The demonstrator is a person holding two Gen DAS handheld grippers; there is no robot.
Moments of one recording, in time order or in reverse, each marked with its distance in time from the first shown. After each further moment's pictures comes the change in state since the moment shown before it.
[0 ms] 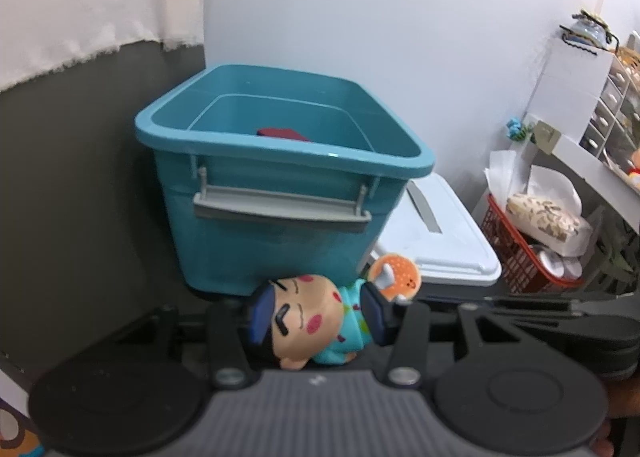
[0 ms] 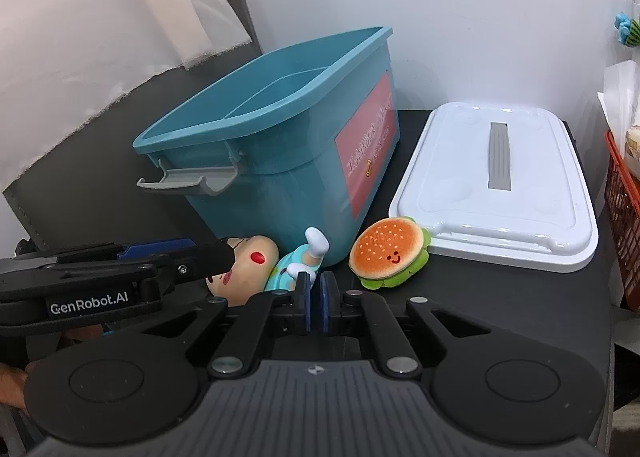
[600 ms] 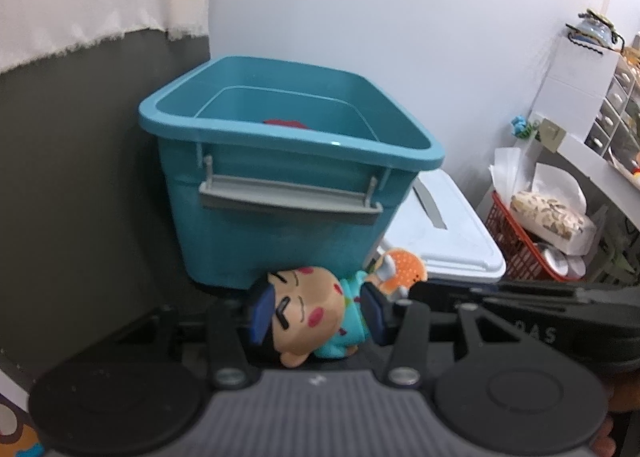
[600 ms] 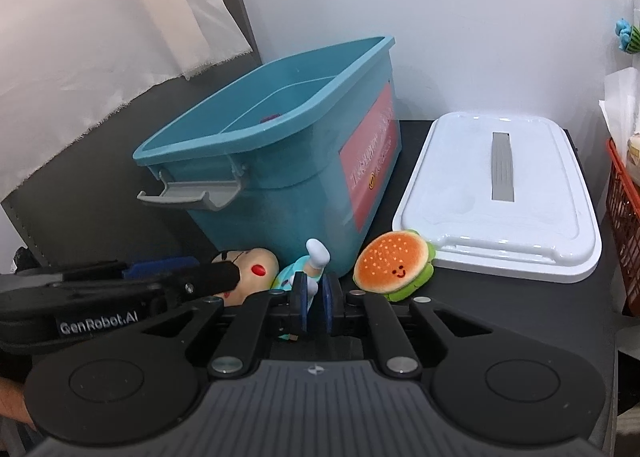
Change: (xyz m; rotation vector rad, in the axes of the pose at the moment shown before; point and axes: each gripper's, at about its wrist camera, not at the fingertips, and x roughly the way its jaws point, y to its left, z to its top) left arm 0.004 0.002 -0.001 -0.010 0.016 0.005; right arm 0.002 0.003 0.004 -0.006 -0.031 -0.002
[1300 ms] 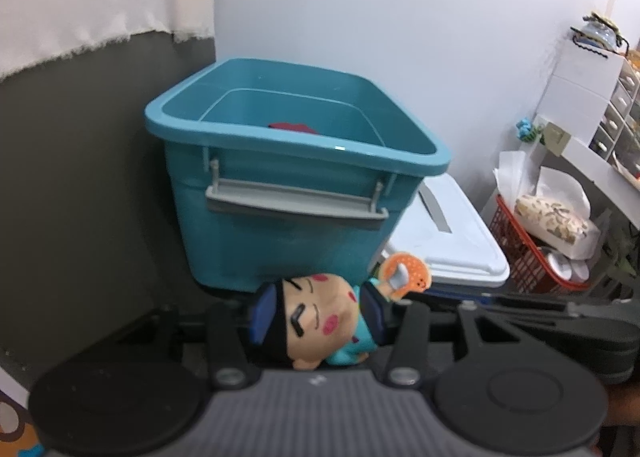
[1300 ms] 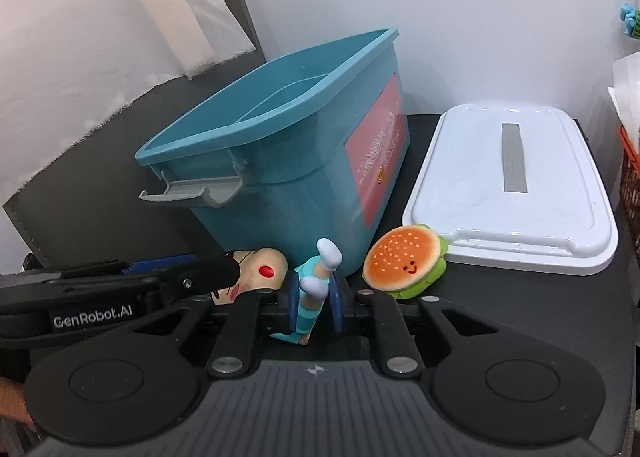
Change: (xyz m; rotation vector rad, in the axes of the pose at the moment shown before) left arm -0.005 0.003 0.003 -0.007 -0.005 0.011; right arm 0.007 -0.003 -0.005 0.027 -0.003 0.036
